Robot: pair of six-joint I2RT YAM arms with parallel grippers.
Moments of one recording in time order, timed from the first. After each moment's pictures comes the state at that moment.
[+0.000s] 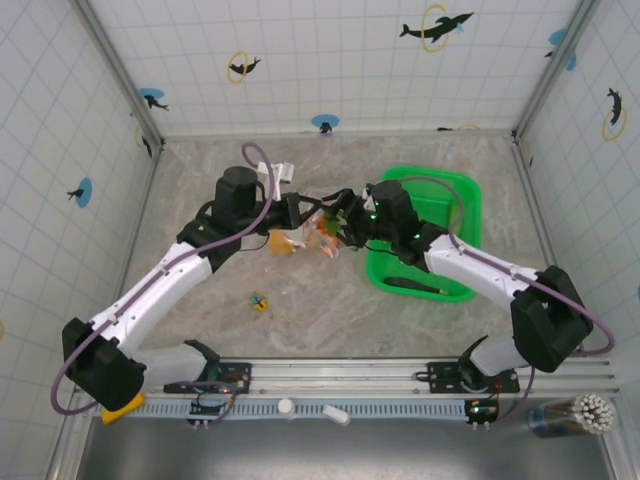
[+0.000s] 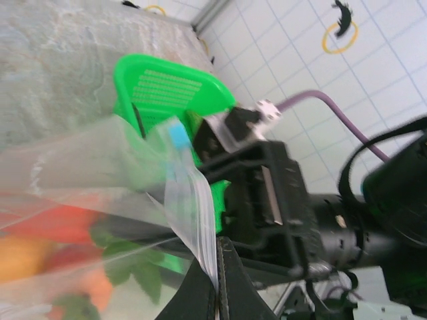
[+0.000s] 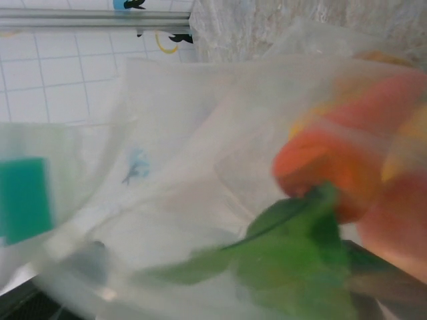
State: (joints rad) left arm -0.57 1.21 1.05 -0.26 0.49 -0.61; right arm 0.71 1.43 0.95 0.07 -0.34 1.40
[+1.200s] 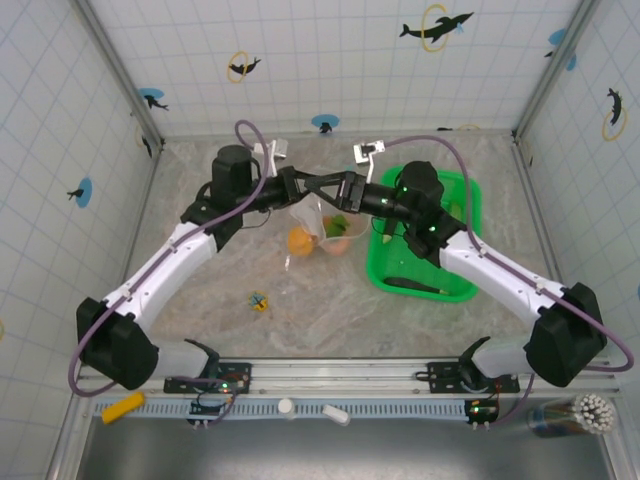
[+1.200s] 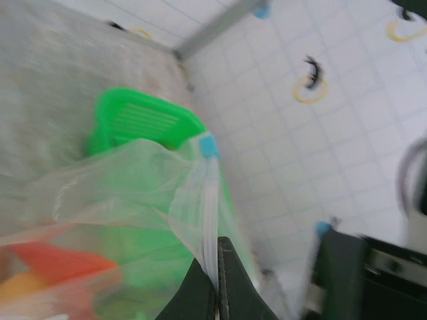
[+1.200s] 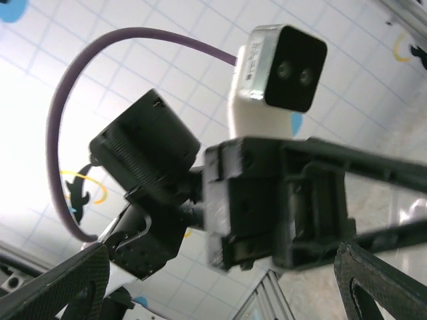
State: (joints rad) left arm -0.47 1.34 1.20 -0.21 0.56 -0.74; right arm 0.69 1.35 1.06 0.43 -0.65 1.05
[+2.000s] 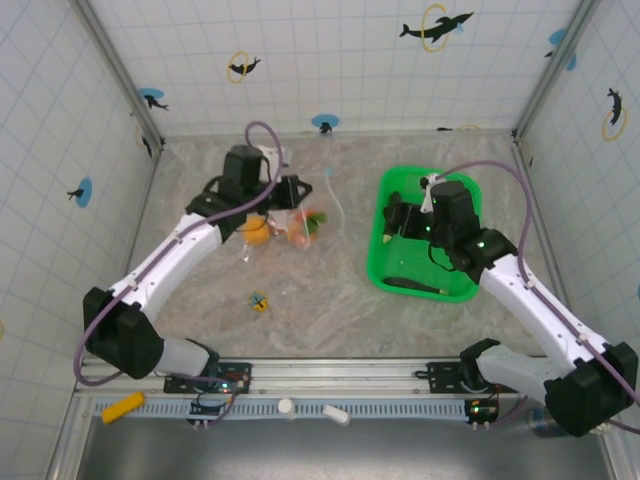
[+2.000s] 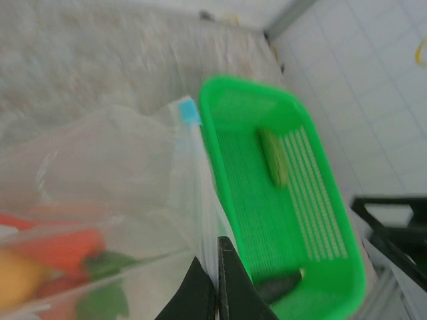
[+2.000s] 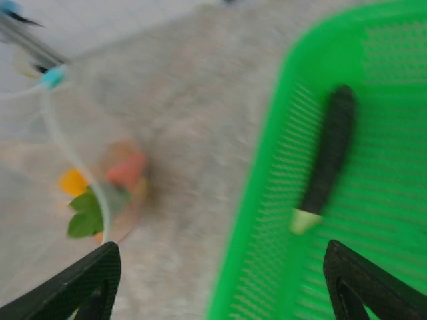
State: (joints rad) left arm -0.51 1.40 1.18 -0.36 0.44 -0.50; right arm 0.47 1.10 0.90 -0.46 -0.06 0.54
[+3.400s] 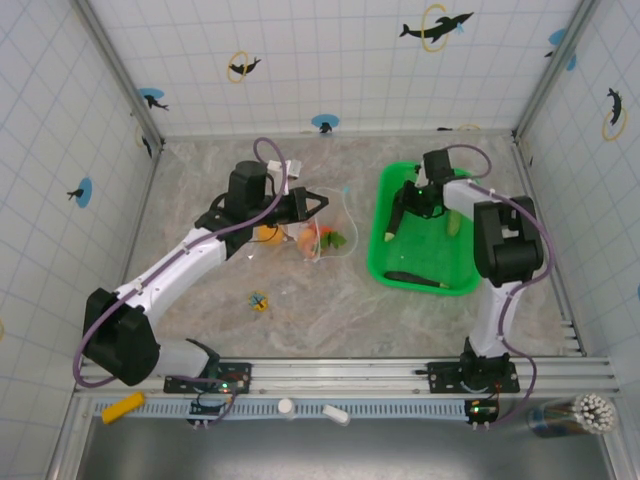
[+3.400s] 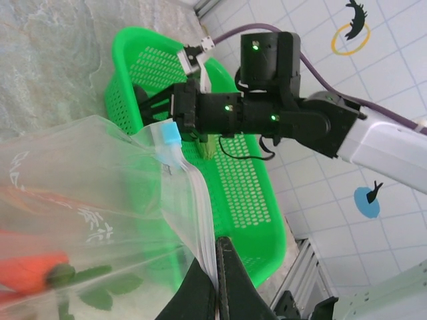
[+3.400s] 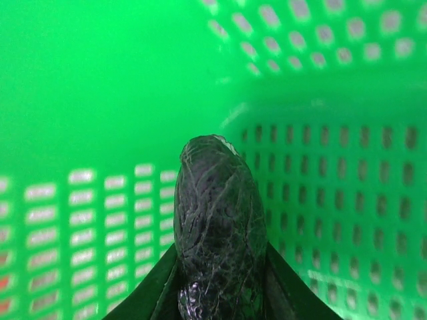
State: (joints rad) left arm -0.54 1.36 1.05 -0.13 0.60 -0.67; right arm 0.18 1.97 1.28 -0.33 -0.37 0.49
